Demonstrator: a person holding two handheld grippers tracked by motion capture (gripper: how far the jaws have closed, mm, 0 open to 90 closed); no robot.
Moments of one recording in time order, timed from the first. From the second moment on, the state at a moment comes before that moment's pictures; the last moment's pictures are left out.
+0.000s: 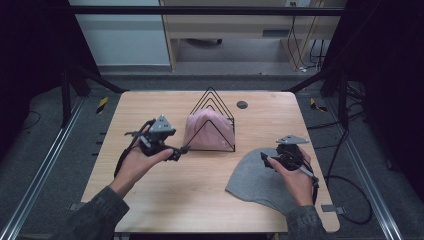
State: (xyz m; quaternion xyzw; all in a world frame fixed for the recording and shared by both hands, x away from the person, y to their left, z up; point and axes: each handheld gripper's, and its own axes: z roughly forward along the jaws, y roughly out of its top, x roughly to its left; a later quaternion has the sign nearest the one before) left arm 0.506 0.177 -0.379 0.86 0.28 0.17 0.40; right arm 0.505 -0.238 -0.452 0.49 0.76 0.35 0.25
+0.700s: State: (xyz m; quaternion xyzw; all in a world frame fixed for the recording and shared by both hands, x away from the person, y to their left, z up) left arm 0.455 0.269 -0.457 0.84 0.39 0.19 0.32; right arm 0.514 -0.312 -0.481 0.58 0.72 0.31 0.22
